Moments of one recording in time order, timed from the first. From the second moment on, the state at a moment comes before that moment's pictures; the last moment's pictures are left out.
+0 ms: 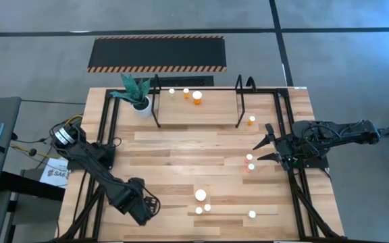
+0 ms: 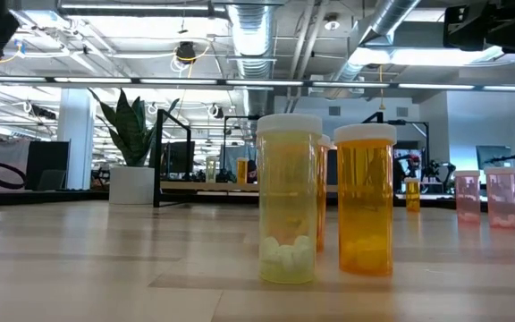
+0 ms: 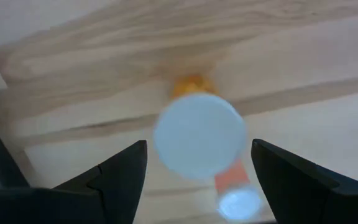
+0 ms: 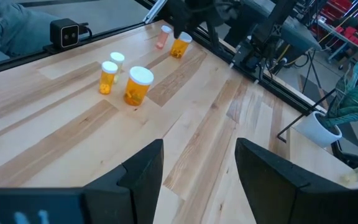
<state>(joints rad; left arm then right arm) -0.77 1.69 1.16 -0.99 0.05 -2.15 0.13 0.35 0.46 -0.44 -0.13 -0.50</state>
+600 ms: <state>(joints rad) -0.75 1.69 1.07 -0.91 0.04 -2.09 0.13 0.35 0.46 -0.44 -0.13 -0.50</state>
